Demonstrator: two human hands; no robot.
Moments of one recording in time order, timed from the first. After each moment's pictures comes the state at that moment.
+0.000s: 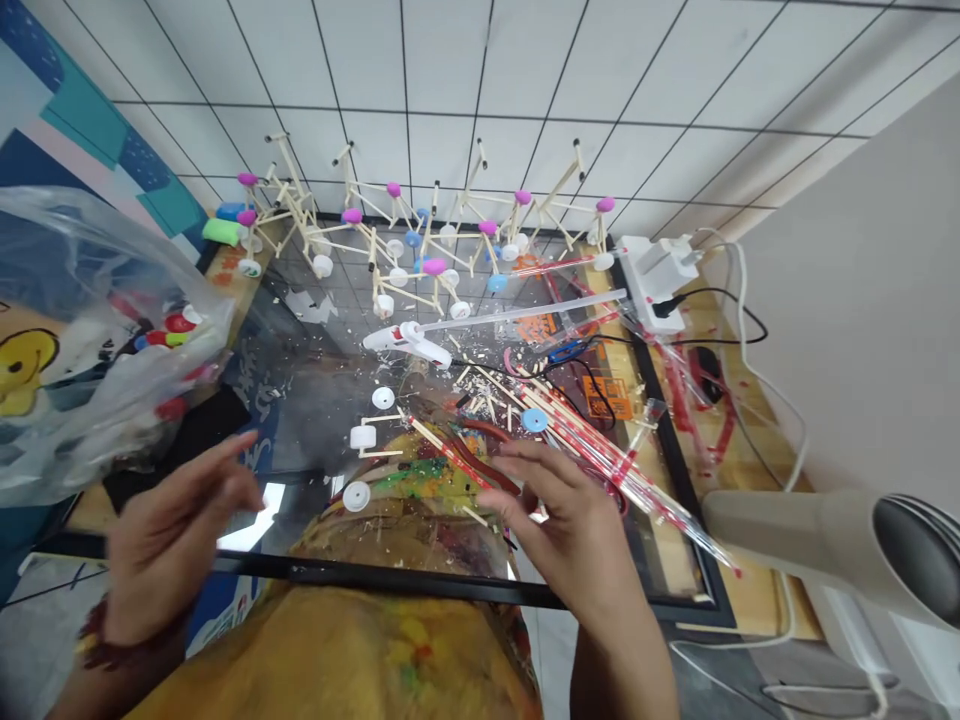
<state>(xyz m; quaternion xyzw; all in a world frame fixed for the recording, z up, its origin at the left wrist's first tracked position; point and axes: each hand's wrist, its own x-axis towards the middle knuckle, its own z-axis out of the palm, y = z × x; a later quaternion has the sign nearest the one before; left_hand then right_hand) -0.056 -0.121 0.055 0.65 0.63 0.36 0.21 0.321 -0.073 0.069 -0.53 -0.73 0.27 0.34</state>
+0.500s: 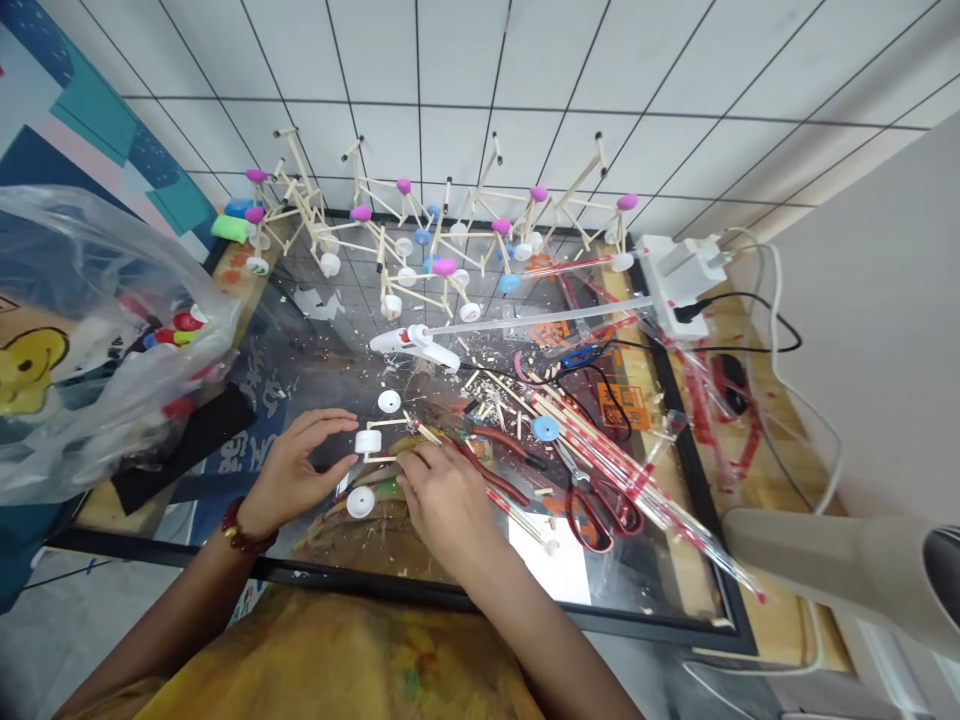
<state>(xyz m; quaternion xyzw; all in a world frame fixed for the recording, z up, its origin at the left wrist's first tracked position) -0.002 -0.041 0.019 0.76 0.54 0.30 0.20 0.226 -0.050 0.026 -0.47 -0.85 0.17 0.17</state>
